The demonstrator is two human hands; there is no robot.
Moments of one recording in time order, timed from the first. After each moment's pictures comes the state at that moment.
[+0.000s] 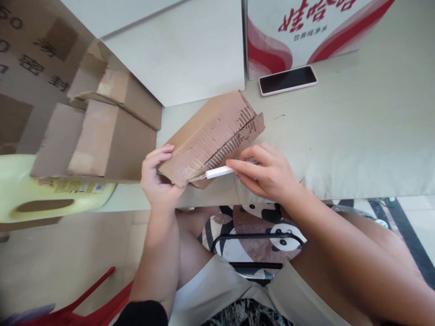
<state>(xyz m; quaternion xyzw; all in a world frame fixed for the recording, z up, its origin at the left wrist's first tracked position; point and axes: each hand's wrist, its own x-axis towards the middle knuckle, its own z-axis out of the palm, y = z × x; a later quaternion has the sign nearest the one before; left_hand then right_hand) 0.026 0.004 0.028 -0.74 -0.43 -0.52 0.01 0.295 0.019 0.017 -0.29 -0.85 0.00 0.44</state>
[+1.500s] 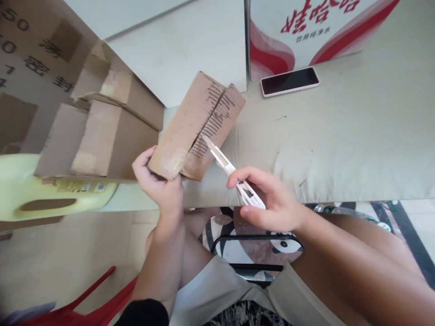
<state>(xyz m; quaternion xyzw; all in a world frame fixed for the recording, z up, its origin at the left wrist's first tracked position) 0.040 0.000 0.020 -0.59 -0.56 -0.58 0.07 0.290 -0.018 0.046 -0.21 -0.66 0.57 0.44</state>
